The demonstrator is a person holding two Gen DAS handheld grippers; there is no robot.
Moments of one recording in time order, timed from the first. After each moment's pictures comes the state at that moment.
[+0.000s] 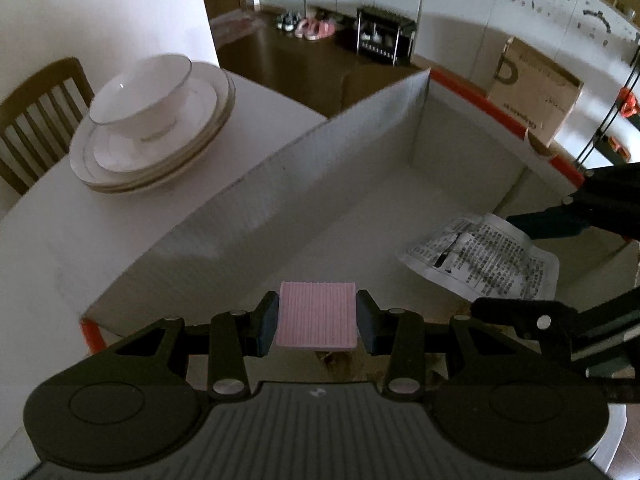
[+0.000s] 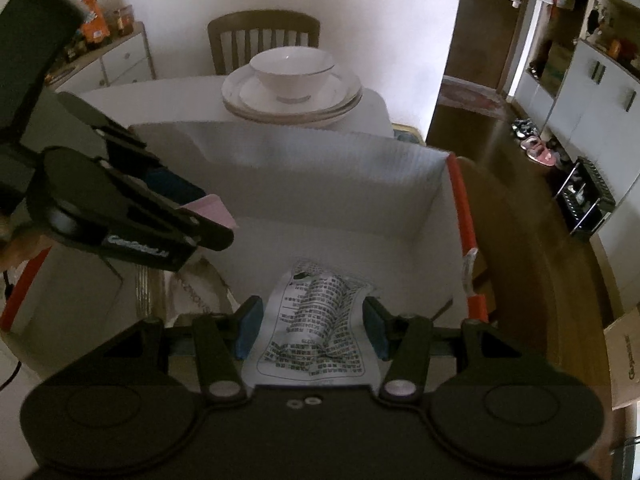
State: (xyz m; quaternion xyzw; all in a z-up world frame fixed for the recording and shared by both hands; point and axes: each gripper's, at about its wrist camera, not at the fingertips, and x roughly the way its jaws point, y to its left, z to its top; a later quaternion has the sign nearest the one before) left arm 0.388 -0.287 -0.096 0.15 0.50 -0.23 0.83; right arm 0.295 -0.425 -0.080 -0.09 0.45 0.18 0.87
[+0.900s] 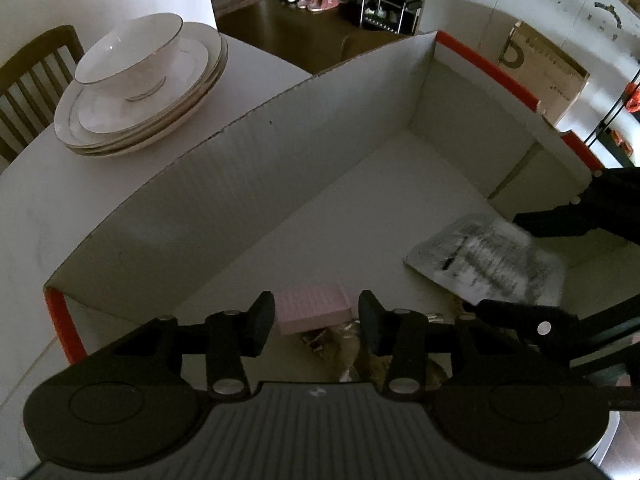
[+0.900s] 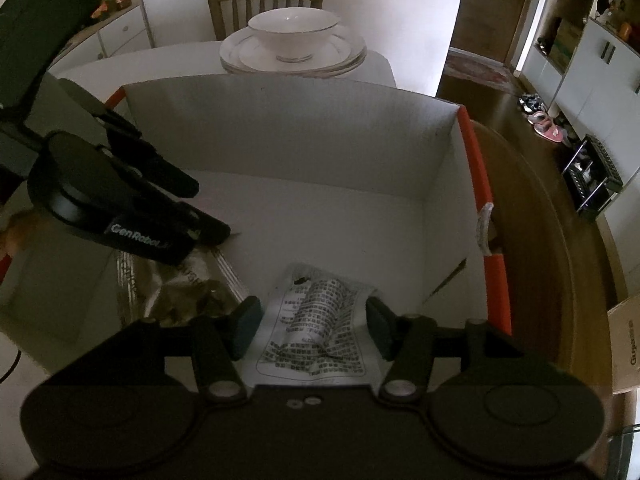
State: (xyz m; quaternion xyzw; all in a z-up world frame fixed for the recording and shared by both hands) left arm 0.387 -0.285 -0.111 0.14 0.53 -0.22 0.81; right arm 0.296 -0.428 -0.096 -0.10 0.48 0.18 0.85
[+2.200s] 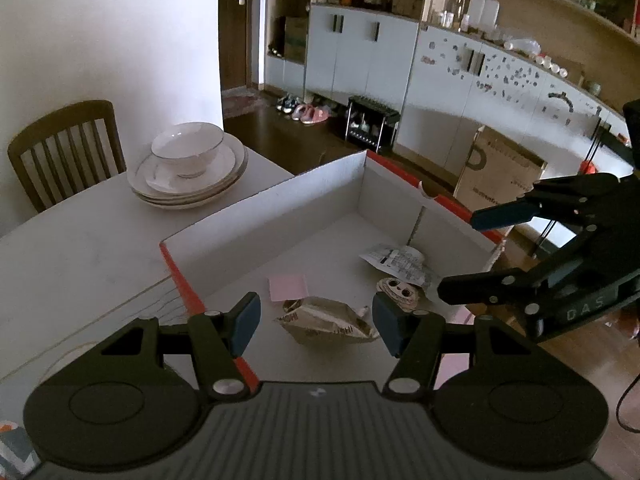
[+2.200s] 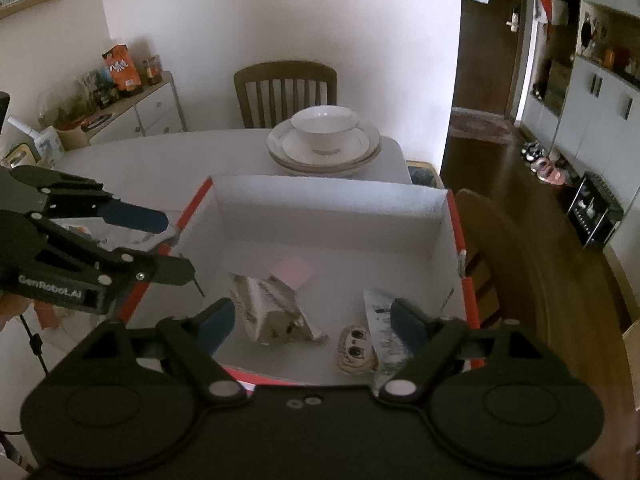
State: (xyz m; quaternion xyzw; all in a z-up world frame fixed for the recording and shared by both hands) left arm 0.255 -0.221 -0.013 0.06 0.38 -0.25 0.89; right arm 0.221 -0.428 -0.015 -0.04 0.39 0.20 0.90
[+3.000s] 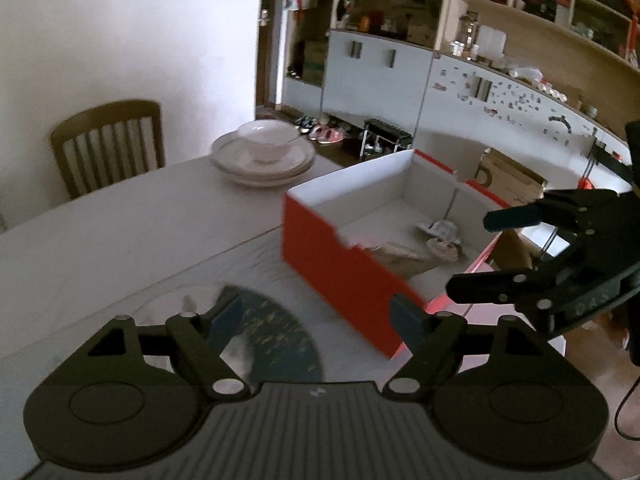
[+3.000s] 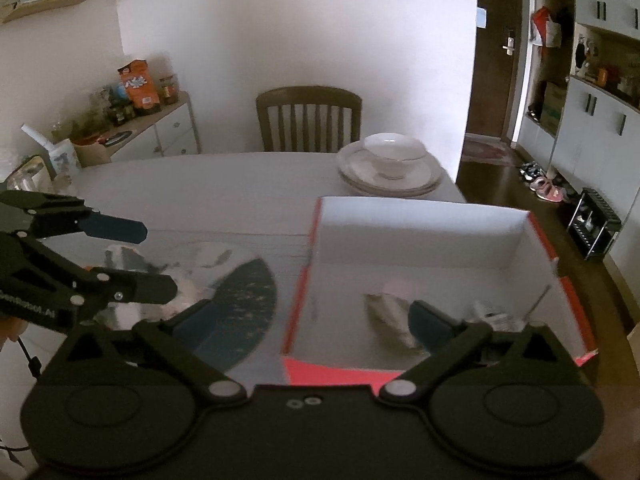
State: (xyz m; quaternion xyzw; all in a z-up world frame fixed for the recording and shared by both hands) left arm 0.194 -0.064 -0.008 0.04 0.35 -0.24 0.91; right arm 0.163 -0.298 -0.008 -0.03 0.35 0.18 0.92
